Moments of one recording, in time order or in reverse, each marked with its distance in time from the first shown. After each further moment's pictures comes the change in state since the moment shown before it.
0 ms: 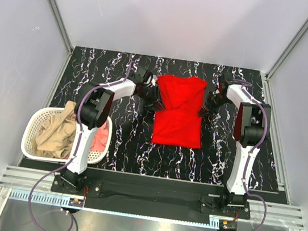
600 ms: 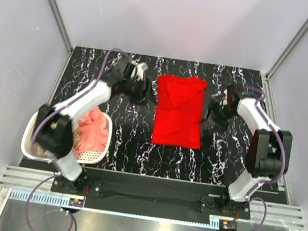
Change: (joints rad) left arm -0.006 -0.534 -0.201 -0.173 -0.102 0.193; right arm 0.004 -0.464 -0.342 -0.080 0.037 -0.047
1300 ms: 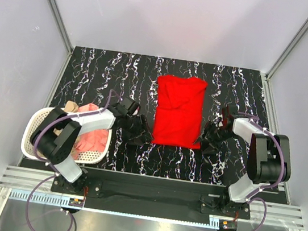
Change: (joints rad) left arm -0.152 -0.146 -0.589 0.211 -0.072 -0.478; right arm -0.005 -0.108 -0.457 0.229 -0.101 0.125
